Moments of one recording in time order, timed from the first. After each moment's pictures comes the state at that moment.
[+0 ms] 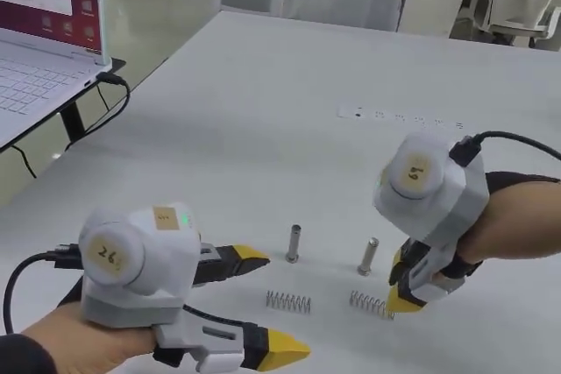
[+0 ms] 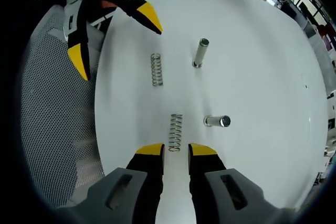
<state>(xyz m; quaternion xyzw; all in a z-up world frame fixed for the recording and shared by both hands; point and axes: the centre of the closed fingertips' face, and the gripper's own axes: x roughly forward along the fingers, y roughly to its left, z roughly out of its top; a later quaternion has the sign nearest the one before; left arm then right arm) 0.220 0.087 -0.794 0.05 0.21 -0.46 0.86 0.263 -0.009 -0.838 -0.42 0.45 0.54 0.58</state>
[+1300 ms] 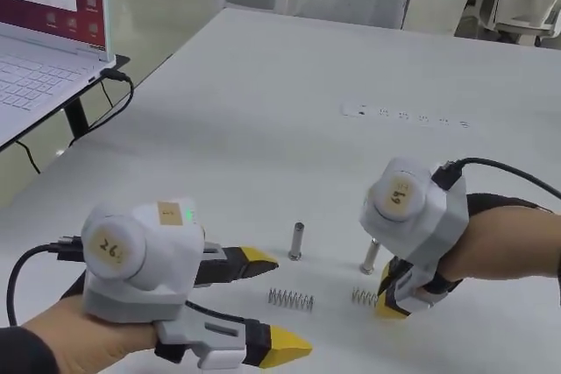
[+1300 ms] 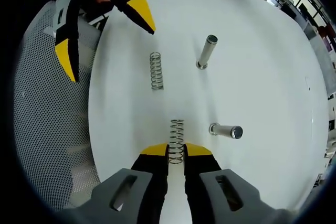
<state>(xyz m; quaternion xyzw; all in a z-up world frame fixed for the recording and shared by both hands) 0.216 0.082 -0.790 0.05 0.21 -0.47 0.85 0.260 0.001 -0.849 -0.42 0.44 0.54 0.58</state>
